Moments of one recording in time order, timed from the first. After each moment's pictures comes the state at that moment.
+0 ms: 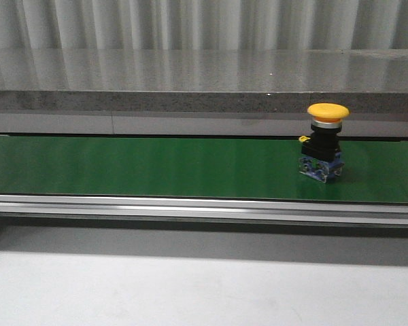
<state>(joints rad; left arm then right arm) -0.19 0.59 -0.59 -0.07 0.62 0.04 -0.64 1.76 -1.28 0.30 0.34 -0.08</state>
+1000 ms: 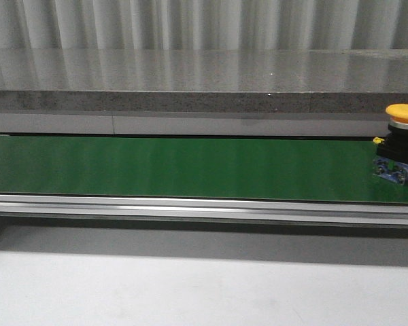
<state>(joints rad) -0.19 0.59 -0.59 -0.07 0.62 0.04 -0.23 1.19 -1.08 0.24 0.94 -0.09</state>
